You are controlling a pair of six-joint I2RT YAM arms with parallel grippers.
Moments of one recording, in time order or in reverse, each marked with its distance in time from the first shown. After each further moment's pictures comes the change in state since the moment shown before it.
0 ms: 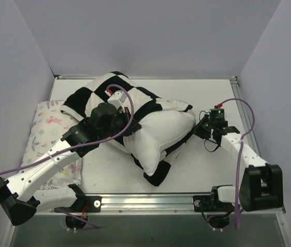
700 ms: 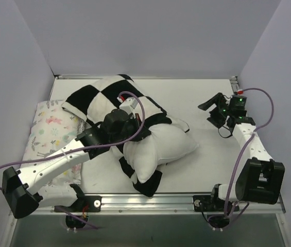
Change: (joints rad) left arm -0.074 0.023 -0.106 0.117 0.001 -0.062; right arm -0.161 0.145 0.195 0.068 -0.228 0.036
